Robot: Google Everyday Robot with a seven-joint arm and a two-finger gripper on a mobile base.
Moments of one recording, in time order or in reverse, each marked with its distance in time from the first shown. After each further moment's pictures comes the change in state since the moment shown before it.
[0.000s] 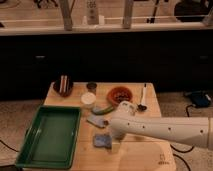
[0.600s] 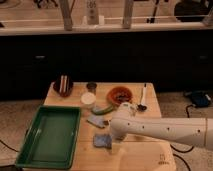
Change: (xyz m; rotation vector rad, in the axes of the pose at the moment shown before) arm 0.004 0.000 0.014 -0.019 -0.007 0.044
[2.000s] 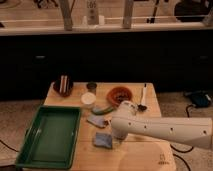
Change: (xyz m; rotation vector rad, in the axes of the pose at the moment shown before) arm 0.007 0.005 -0.028 0.015 0.032 0.053
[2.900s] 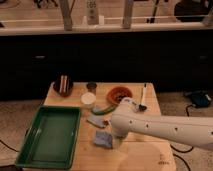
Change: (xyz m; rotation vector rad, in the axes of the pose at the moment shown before) arm -0.005 0.005 -0.027 0.016 0.010 0.036
